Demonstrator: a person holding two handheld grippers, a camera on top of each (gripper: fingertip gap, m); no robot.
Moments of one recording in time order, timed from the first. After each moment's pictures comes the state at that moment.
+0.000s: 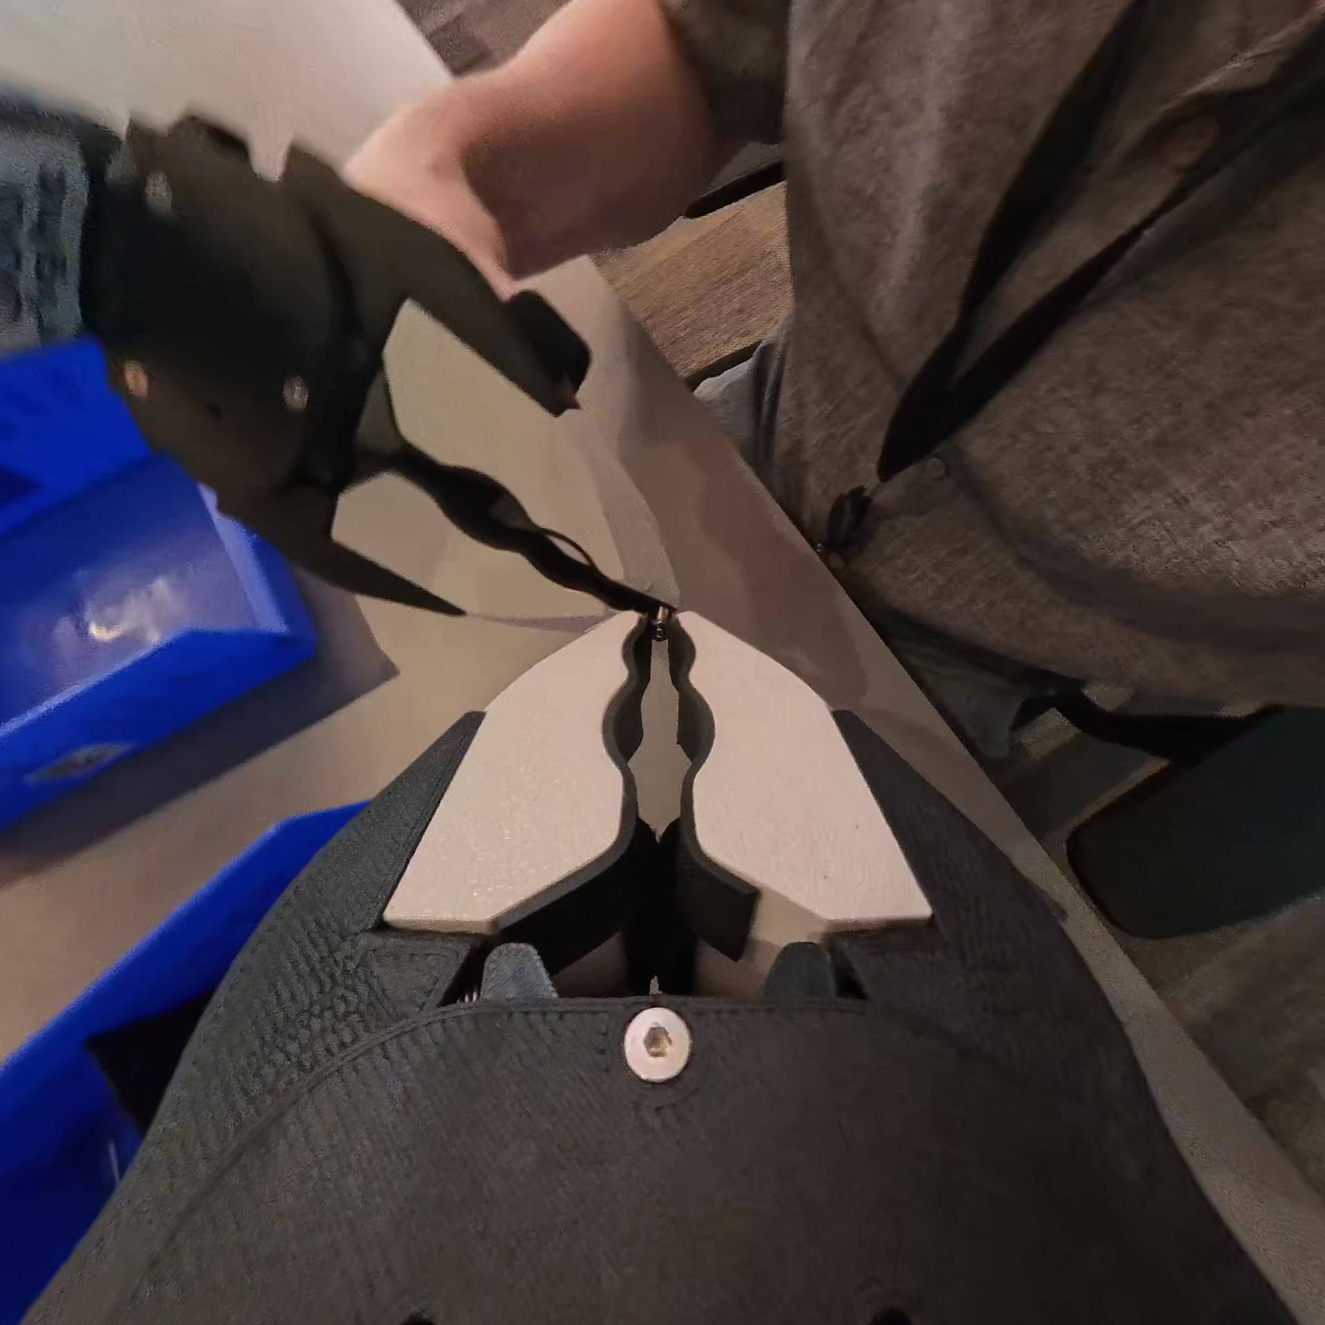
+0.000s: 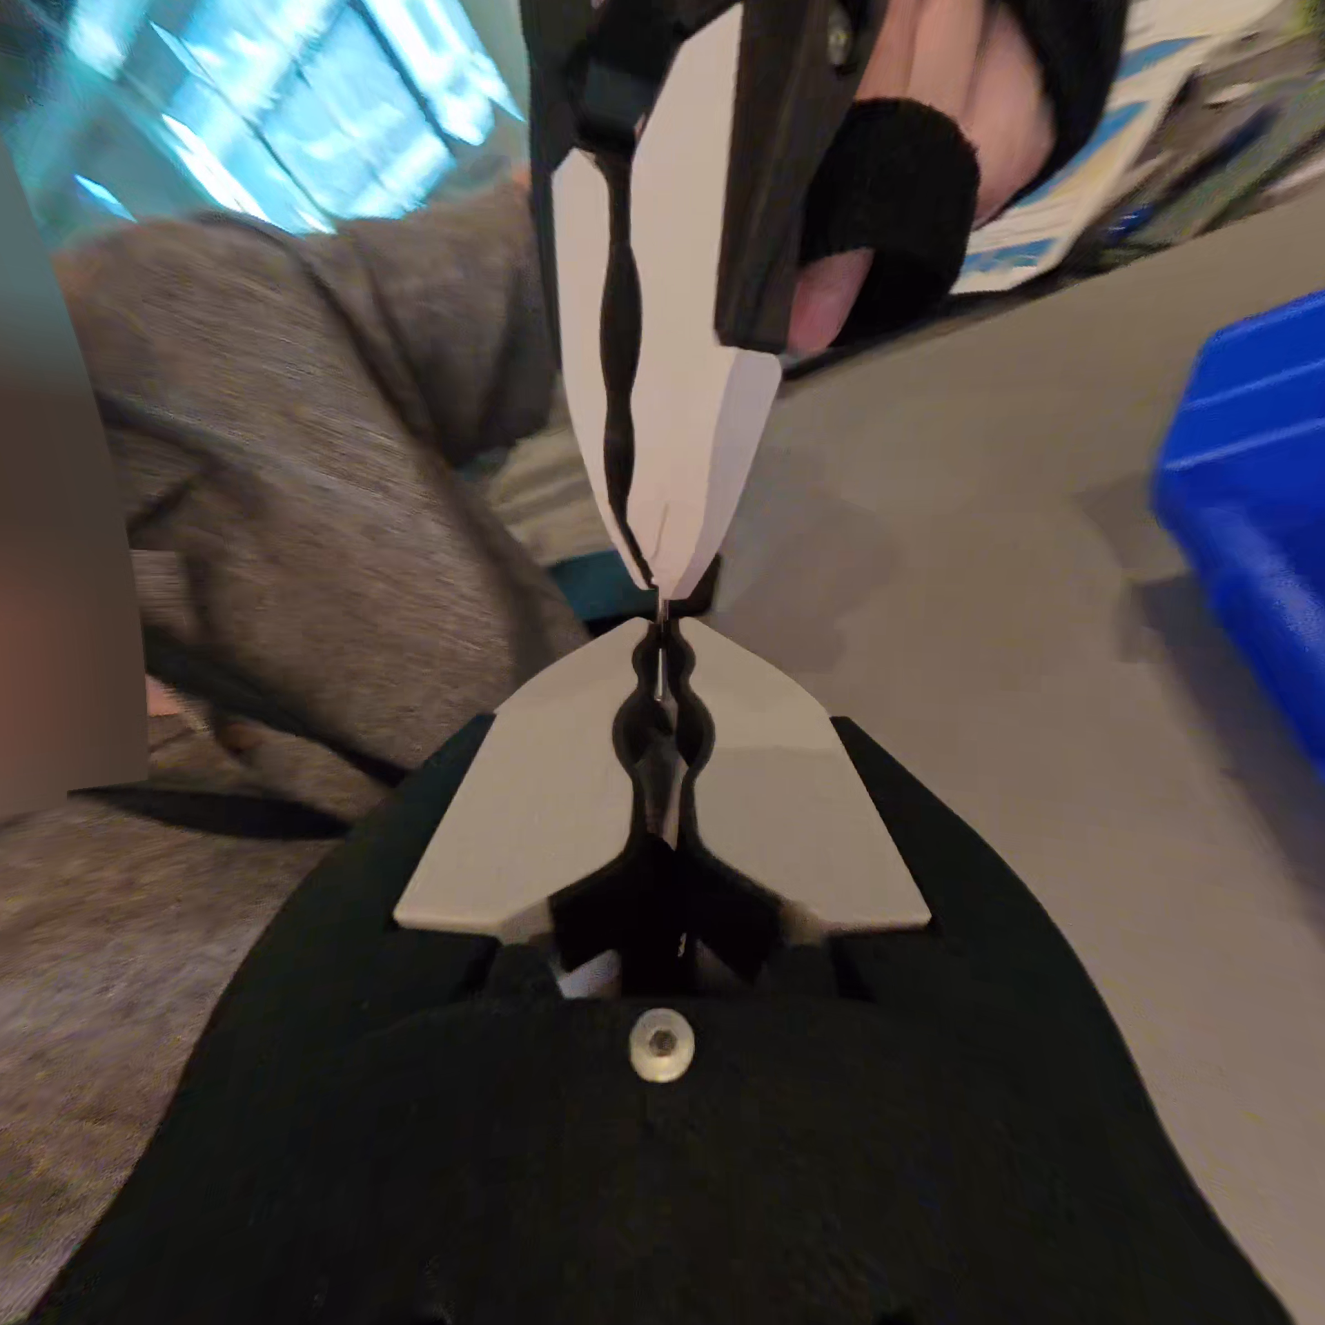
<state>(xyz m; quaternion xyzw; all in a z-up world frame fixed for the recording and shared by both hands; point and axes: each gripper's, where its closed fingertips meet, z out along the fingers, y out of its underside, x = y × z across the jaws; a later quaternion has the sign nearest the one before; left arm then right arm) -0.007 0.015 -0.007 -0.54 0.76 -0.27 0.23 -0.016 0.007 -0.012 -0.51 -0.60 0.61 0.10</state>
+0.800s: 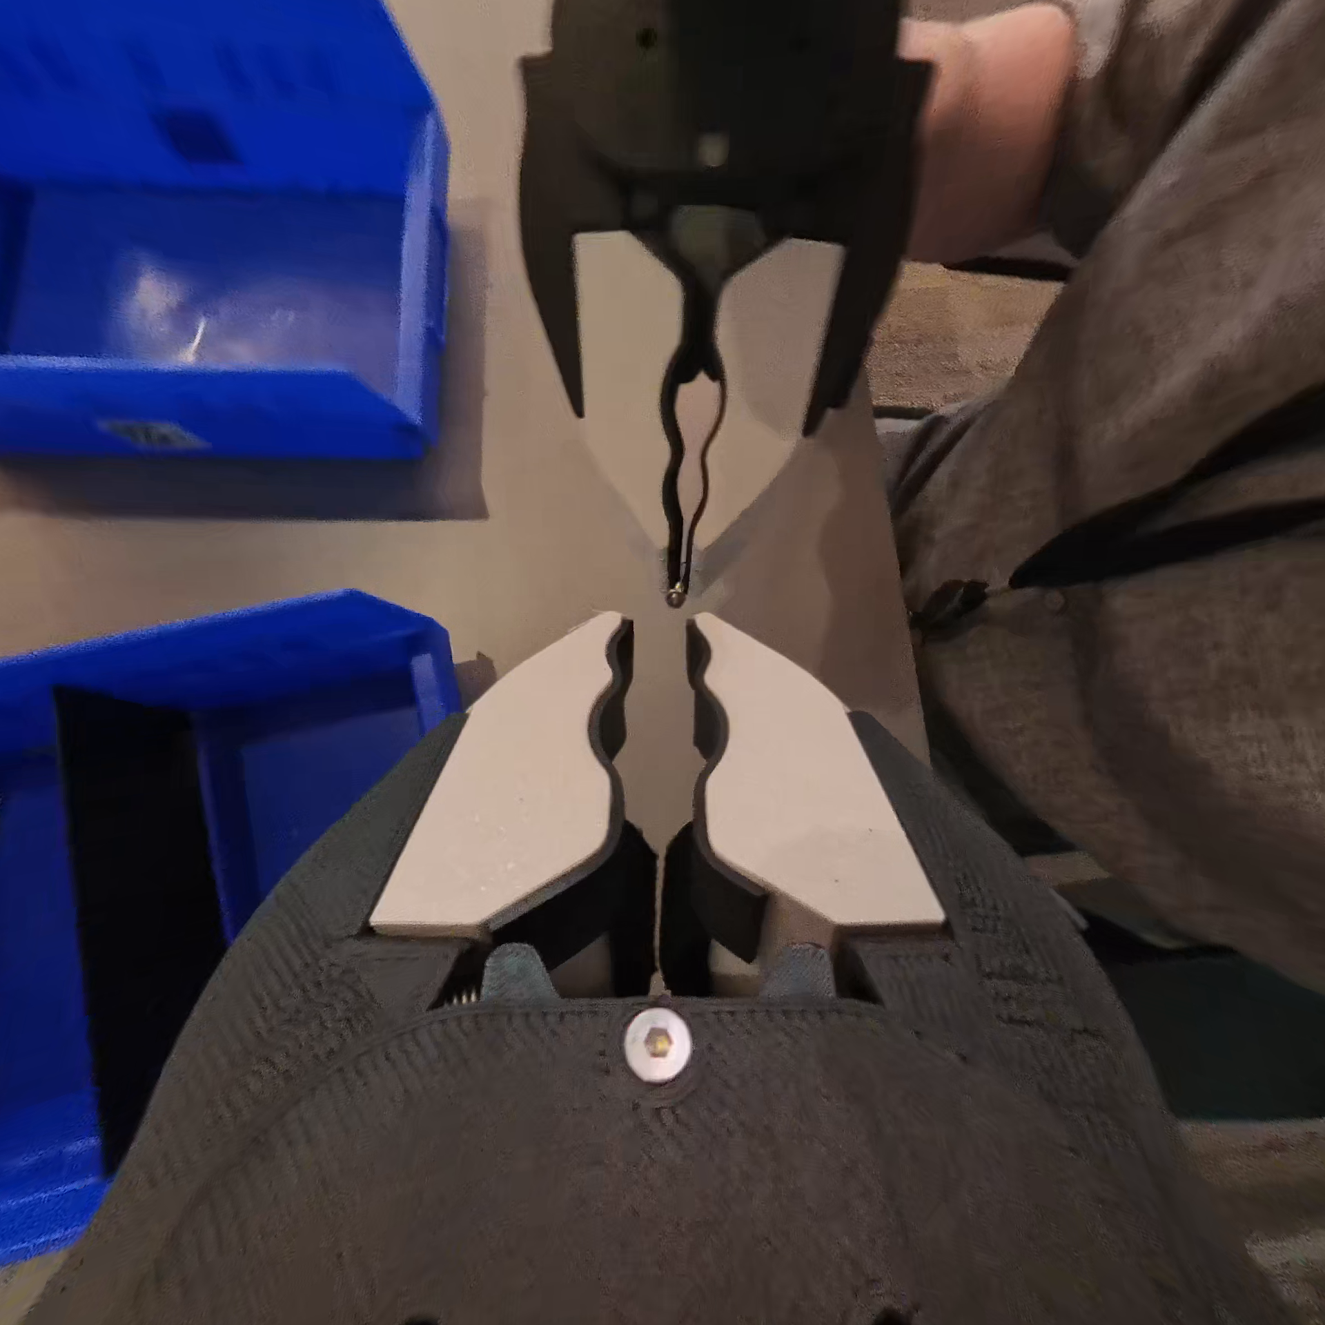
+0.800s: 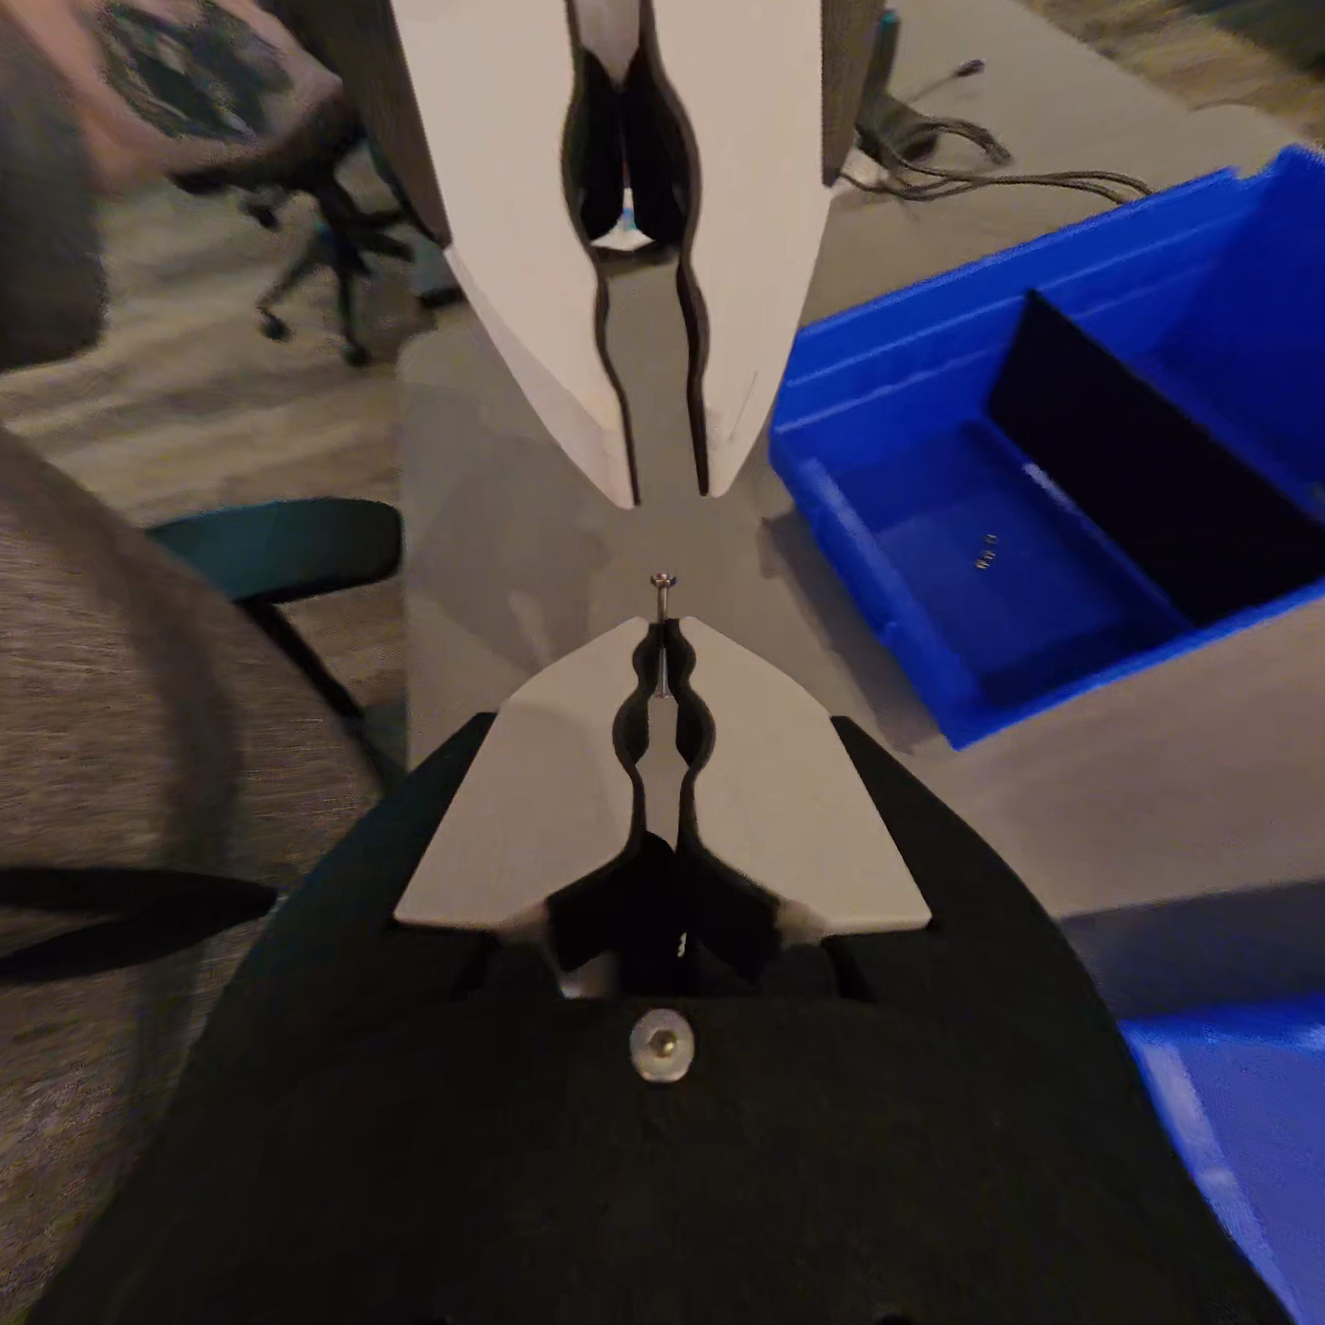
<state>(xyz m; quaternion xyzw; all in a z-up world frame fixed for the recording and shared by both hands) -0.026 0.067 -0.007 -0.73 0.59 -0.24 0.25 -0.022 0.061 -0.031 -0.62 -0.61 0.40 0.30</state>
